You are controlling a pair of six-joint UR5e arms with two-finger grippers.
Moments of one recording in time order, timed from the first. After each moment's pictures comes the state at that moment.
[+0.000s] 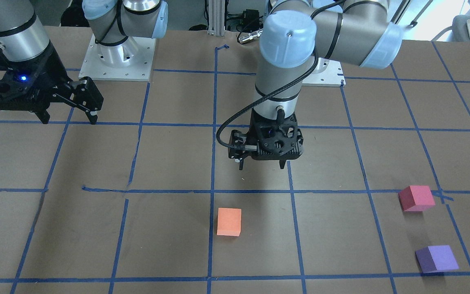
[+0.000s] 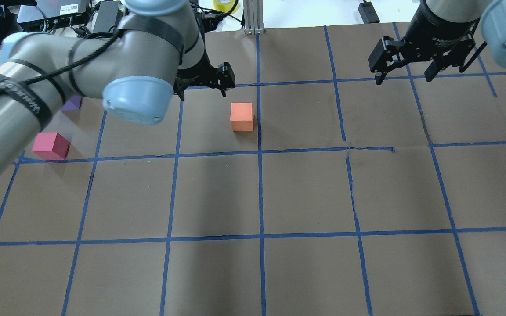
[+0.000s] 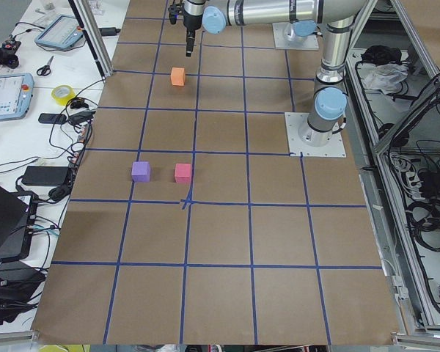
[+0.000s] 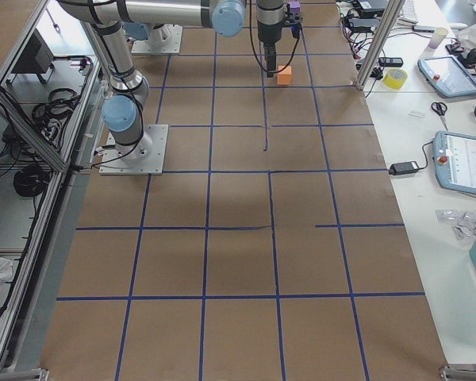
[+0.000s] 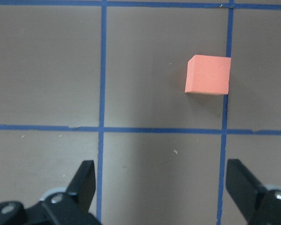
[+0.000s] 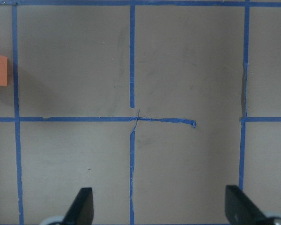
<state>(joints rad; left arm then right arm) -1.83 -1.85 -1.60 -1.07 1.63 -0.30 1.51 -1.54 1.56 -1.68 -1.57 -0.04</state>
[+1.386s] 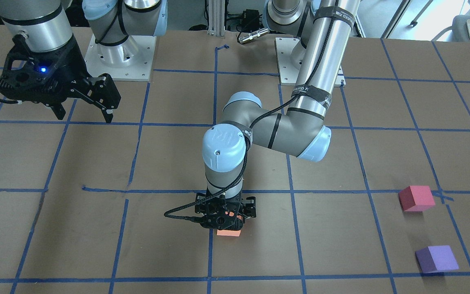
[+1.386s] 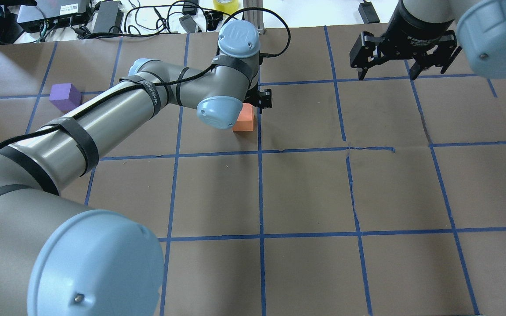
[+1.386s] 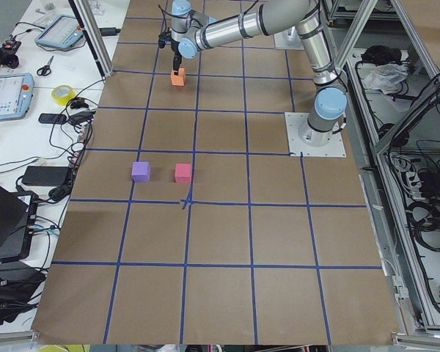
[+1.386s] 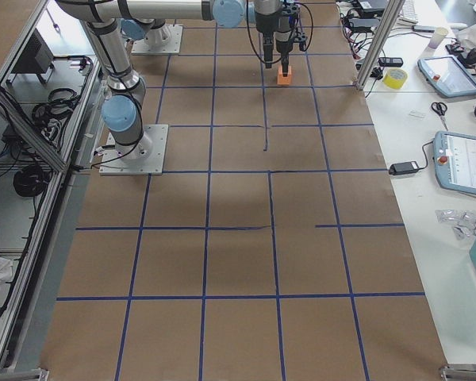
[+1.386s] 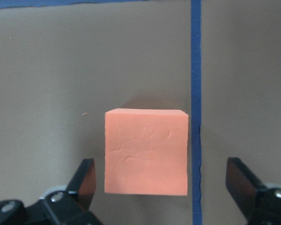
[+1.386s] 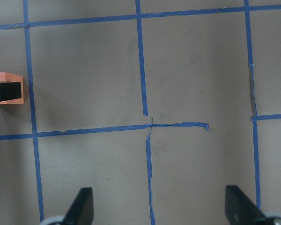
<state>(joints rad) -1.90 -2.21 -1.44 -0.93 1.67 -0.21 1.58 -1.55 1.56 -1.71 -1.59 0.07</state>
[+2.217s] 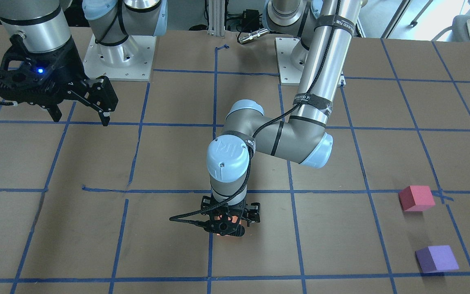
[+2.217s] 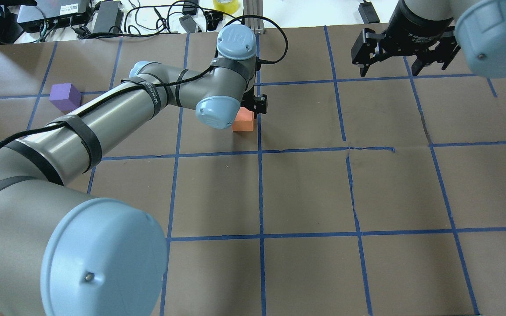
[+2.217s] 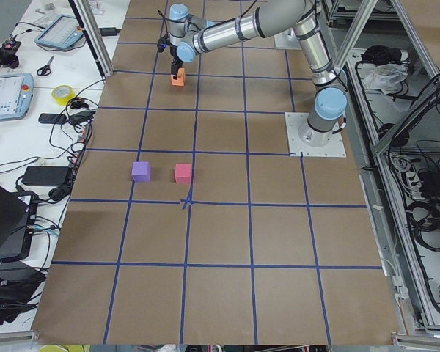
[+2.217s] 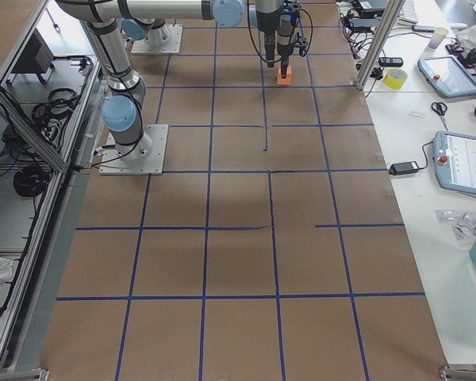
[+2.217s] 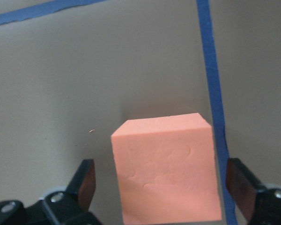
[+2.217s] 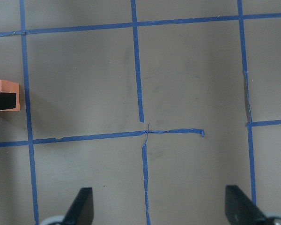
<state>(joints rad) -1.88 -2.24 -1.45 -0.94 1.68 -0.15 1.58 -1.55 1.56 -1.74 -1.61 0.07</state>
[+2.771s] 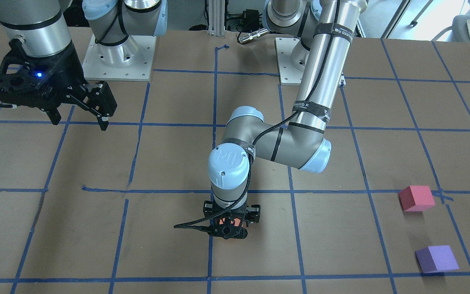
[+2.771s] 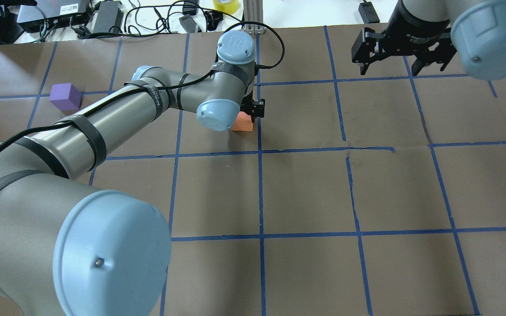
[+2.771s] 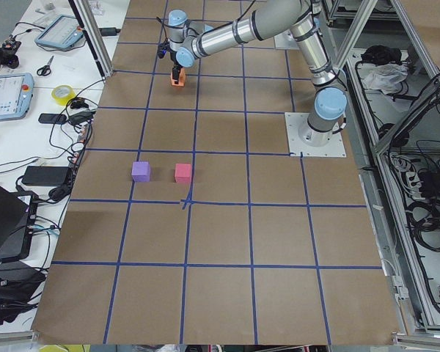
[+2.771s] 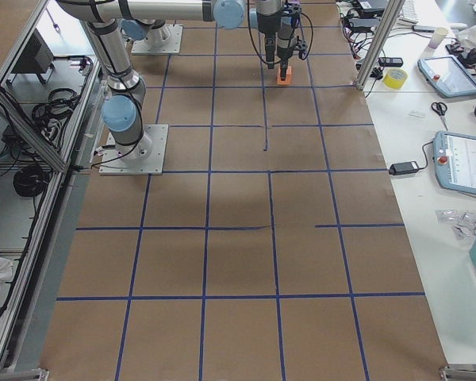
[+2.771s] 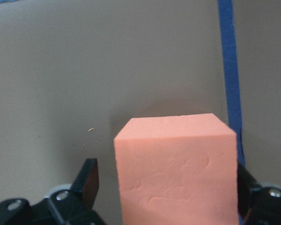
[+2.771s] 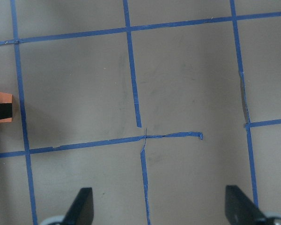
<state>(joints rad) -1.88 -2.26 -1.45 -0.94 1.68 -0.20 1.58 -1.54 1.57 -1.76 -1.62 0.11</state>
